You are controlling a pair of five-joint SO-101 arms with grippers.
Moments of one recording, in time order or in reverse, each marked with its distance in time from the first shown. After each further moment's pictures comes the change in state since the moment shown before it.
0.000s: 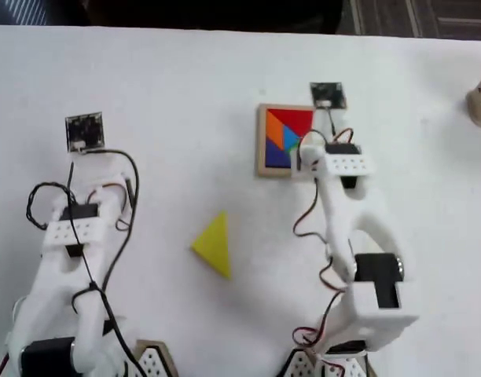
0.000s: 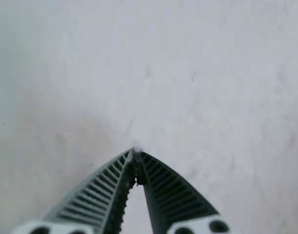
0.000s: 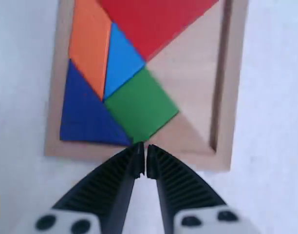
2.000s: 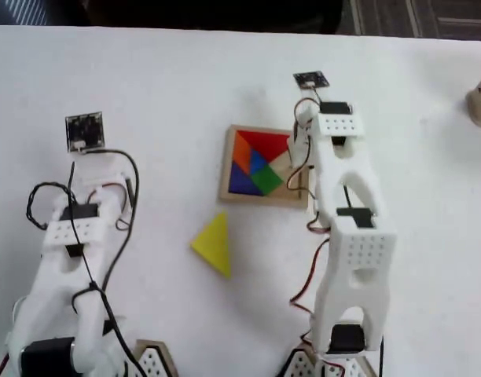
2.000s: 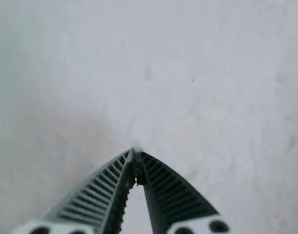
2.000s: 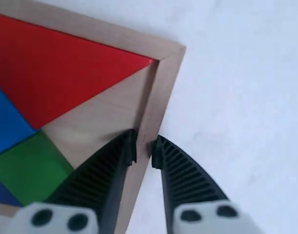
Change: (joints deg) left arm 0.0 0.0 0.0 -0.3 0.0; right arm -1.5 26.5 -36.4 28.4 7.6
